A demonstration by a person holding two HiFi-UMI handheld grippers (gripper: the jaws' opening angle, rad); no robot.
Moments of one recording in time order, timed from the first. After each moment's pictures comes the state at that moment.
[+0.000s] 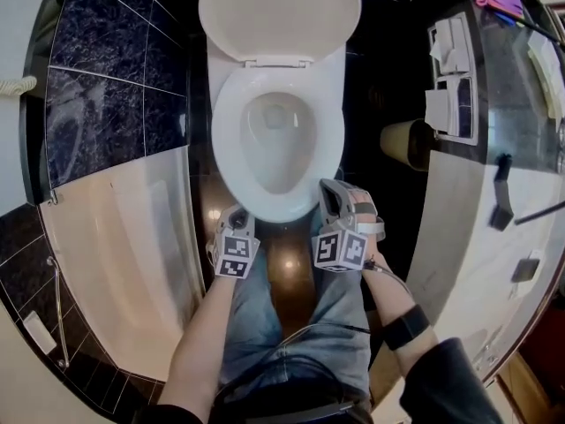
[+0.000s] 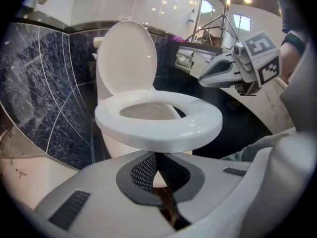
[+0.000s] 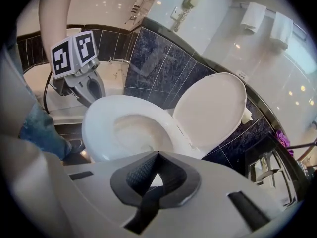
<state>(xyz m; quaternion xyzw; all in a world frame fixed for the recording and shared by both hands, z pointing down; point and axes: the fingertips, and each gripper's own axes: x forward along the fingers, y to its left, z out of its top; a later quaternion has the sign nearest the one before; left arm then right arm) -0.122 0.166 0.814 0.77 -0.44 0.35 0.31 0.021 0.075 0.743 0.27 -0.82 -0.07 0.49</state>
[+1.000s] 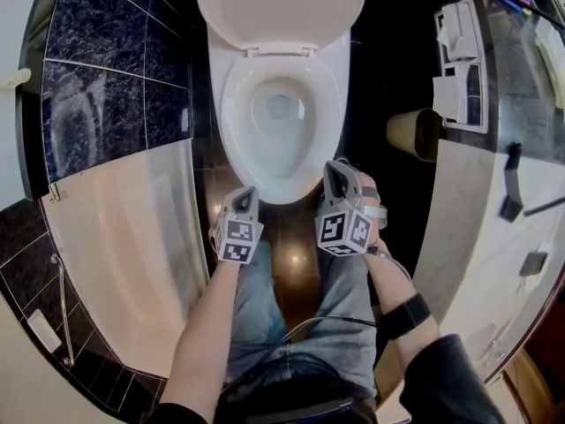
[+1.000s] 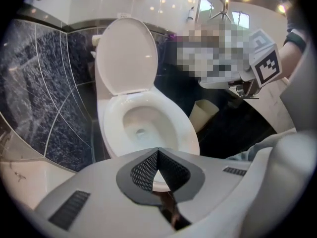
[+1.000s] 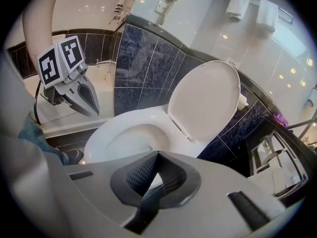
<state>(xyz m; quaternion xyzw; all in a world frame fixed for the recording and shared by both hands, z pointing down) -0.126 0.151 0.828 0.77 -0.44 0.36 0.30 0.025 0.062 0.767 0.32 -0.82 -0.02 0.48</state>
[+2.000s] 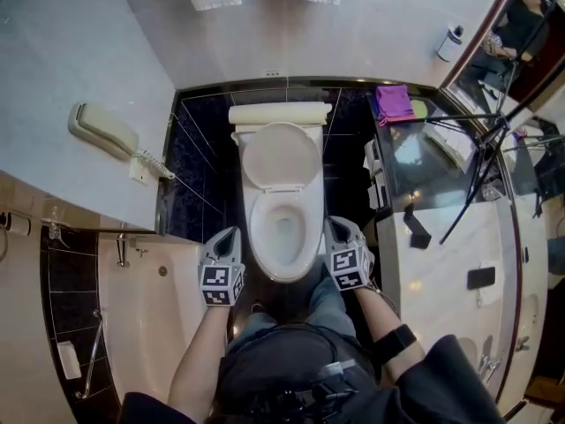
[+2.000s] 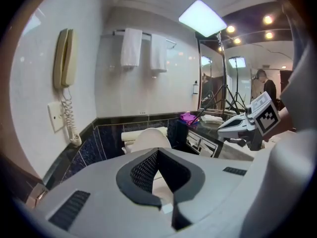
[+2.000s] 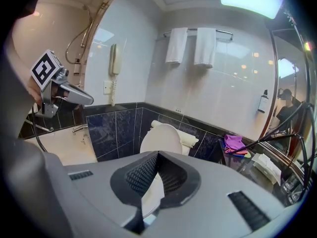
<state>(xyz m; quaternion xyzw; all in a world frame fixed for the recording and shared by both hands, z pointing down) -0.193 0.055 0.356 0.79 -0.57 0.19 0.14 0.045 0.012 0.383 0.46 -0.84 0.05 0.29</state>
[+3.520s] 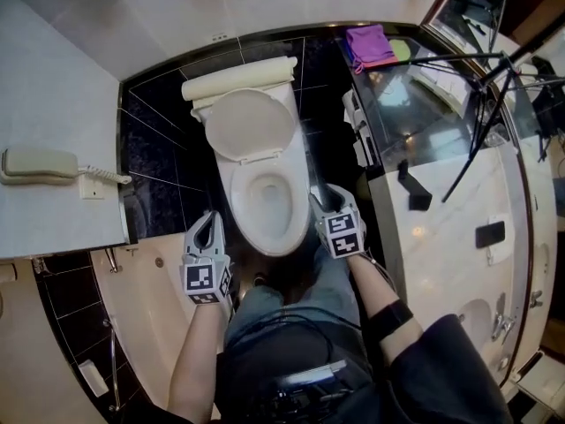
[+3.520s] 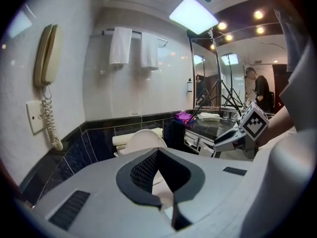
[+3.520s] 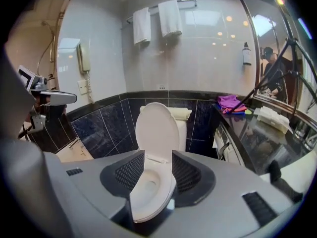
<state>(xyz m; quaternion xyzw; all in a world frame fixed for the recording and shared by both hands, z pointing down) -0.158 0.020 0.378 0.81 -0.55 0.19 0.10 0.093 -0.013 0.480 0.50 -0.80 0.21 0.26</state>
